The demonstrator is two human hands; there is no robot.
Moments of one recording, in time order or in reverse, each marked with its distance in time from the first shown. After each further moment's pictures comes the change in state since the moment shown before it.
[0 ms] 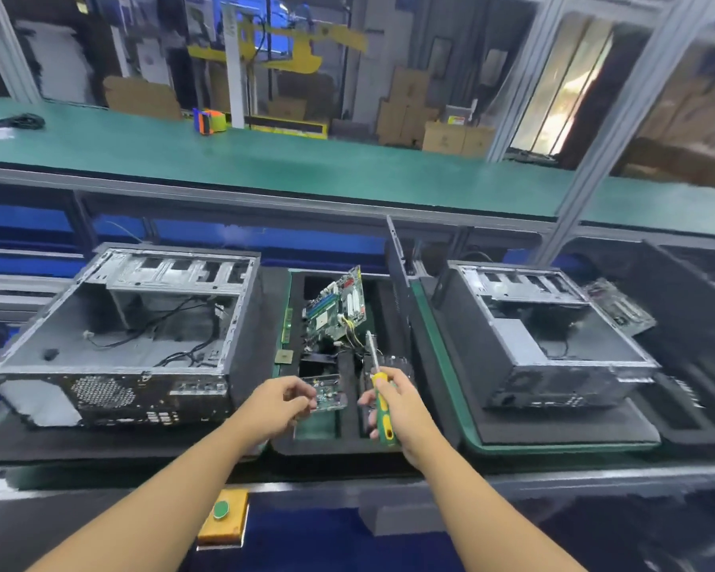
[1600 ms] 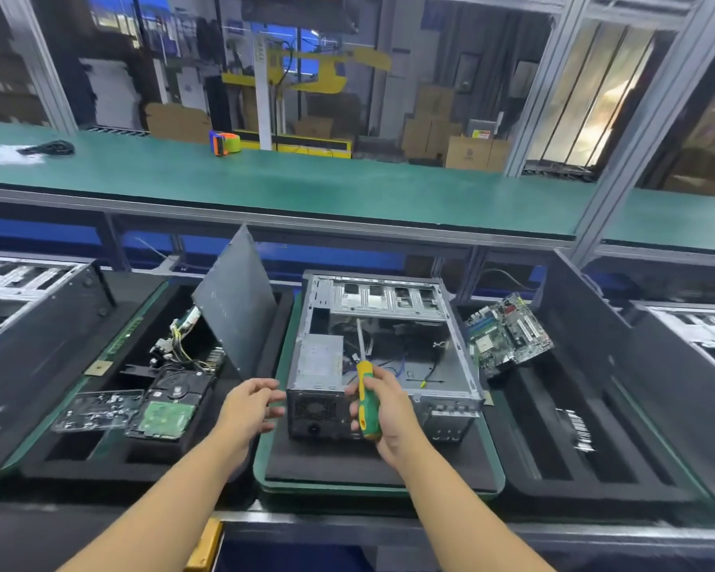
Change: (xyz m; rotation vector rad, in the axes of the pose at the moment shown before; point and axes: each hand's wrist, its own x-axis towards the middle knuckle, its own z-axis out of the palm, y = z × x) left_hand 0.027 0.036 0.027 -0.465 0.462 -0.190; right_hand 0.039 -0.038 -0.029 0.328 -0.108 0.027
